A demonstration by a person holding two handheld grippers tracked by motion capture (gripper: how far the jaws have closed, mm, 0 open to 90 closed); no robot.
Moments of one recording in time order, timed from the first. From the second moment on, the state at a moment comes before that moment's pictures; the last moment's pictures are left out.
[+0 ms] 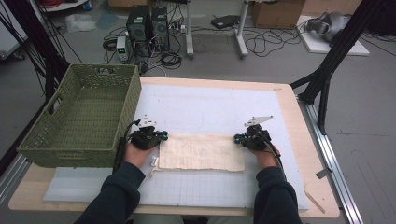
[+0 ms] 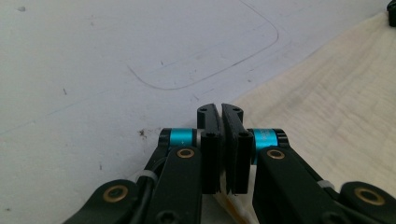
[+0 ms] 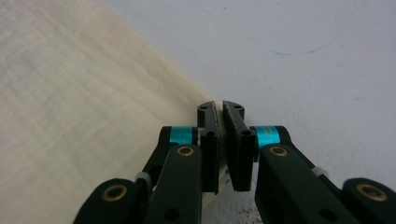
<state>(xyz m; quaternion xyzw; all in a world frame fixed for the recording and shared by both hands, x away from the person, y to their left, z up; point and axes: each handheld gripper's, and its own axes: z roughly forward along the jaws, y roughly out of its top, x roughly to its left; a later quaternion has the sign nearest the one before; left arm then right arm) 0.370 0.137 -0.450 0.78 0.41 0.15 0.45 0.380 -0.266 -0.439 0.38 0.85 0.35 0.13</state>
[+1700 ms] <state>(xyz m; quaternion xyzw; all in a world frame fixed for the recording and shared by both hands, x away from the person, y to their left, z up) 0.372 0.138 -0.450 0.73 0.47 0.18 0.46 0.364 -0.264 -0.438 0.37 0.82 0.36 0.23</state>
